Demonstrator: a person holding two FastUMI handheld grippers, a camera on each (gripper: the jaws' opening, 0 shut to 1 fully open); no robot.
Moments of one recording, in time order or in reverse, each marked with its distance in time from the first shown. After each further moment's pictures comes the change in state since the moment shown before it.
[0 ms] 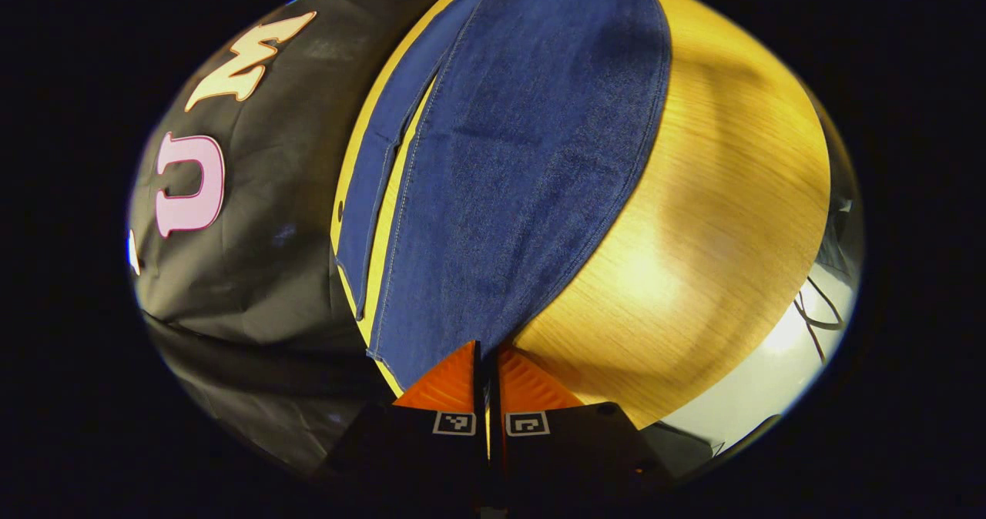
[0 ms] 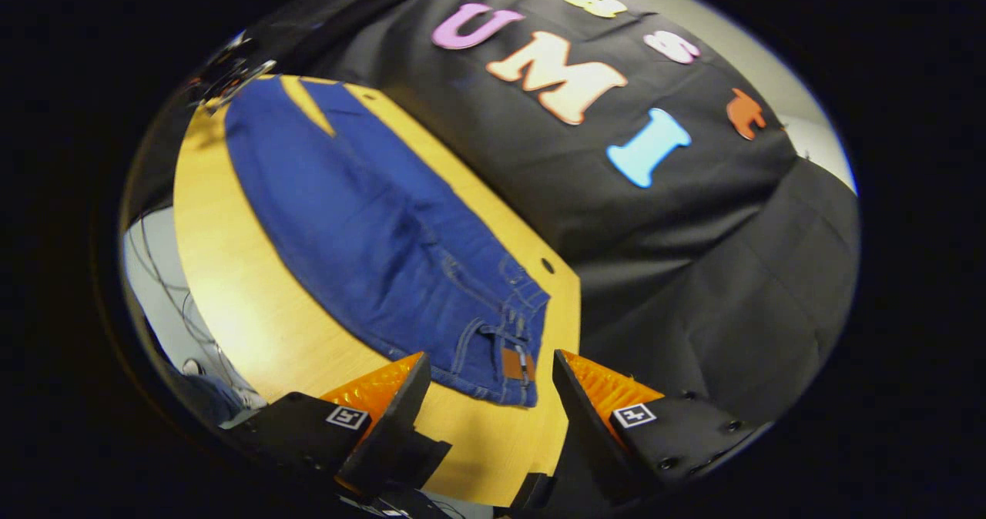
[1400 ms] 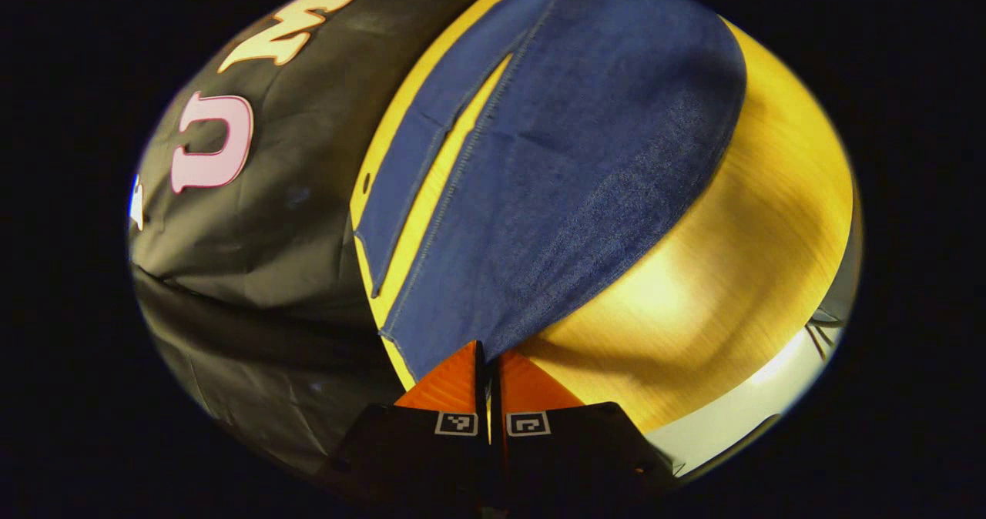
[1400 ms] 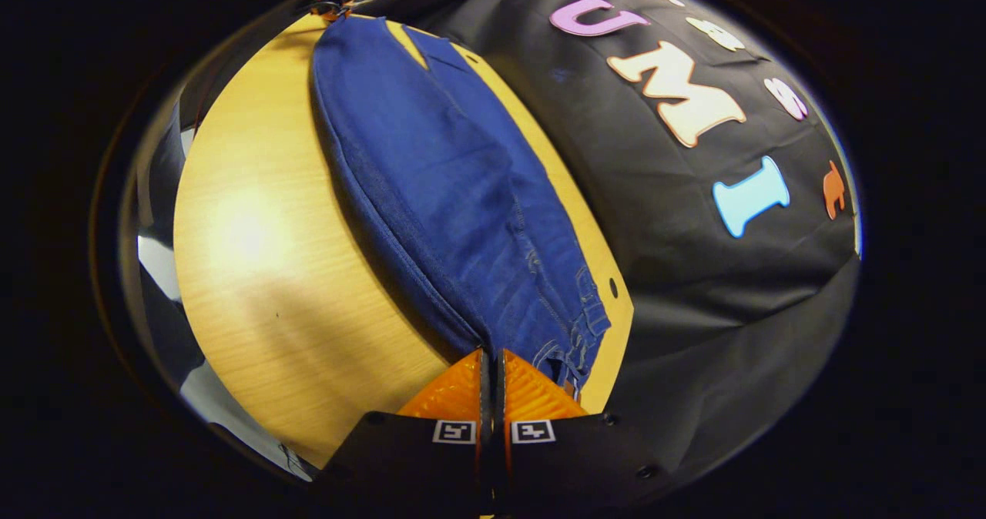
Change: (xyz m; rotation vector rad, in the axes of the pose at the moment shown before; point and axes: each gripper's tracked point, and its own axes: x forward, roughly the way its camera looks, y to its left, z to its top) left arm -0.015 0.029 0.005 -0.175 0.034 0.043; right arm 0.053 0.029 0.014 -0.237 0.046 0.104
